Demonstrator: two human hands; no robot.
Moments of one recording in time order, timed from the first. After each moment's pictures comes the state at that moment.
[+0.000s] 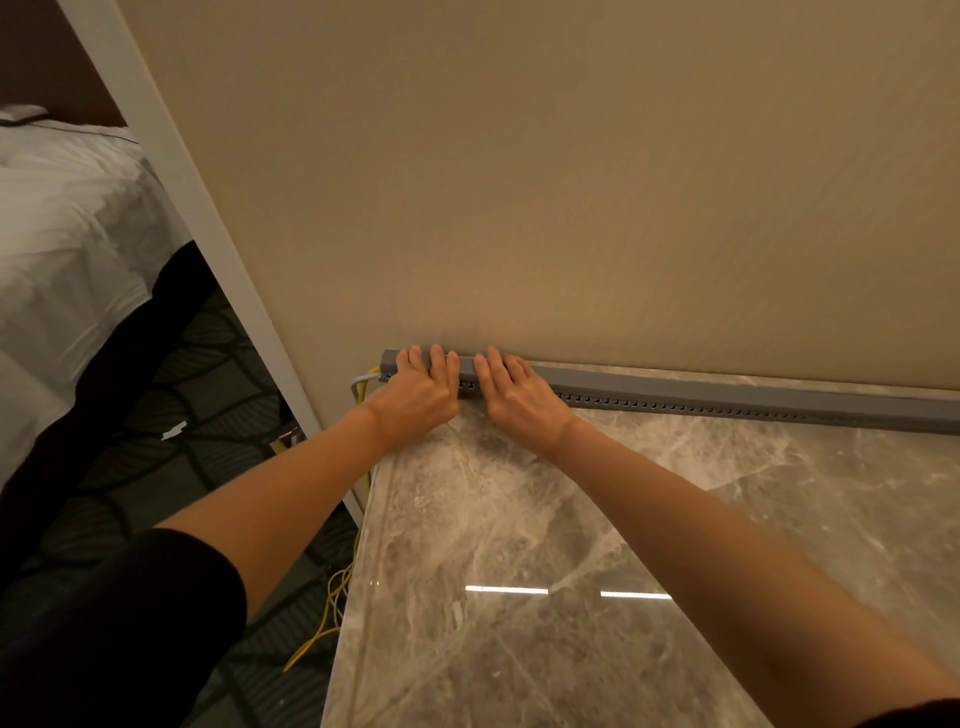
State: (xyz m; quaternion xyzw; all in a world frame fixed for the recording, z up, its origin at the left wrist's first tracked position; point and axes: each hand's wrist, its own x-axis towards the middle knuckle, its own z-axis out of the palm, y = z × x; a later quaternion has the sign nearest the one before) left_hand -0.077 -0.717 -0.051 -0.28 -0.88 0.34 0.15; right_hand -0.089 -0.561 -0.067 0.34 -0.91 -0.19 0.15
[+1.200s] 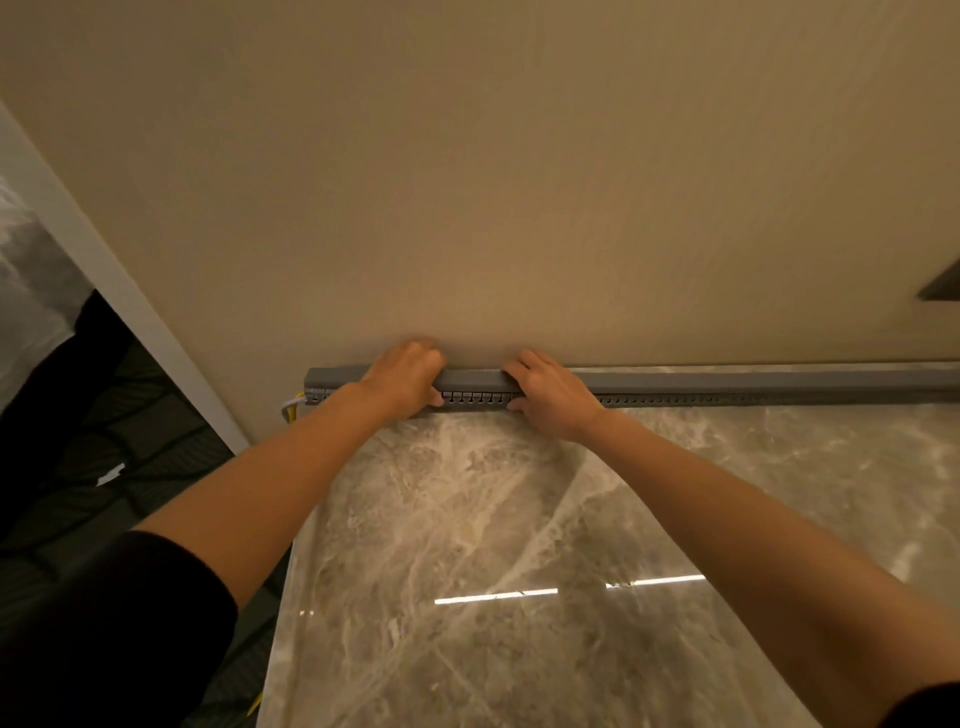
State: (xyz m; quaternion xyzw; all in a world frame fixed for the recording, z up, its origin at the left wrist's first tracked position) left_hand -0.110 -0.653 -0.016 -0.19 -0.98 -0.04 -0.10; right_hand -0.089 -0.465 -0.035 0.19 -0.98 0.01 -0.05
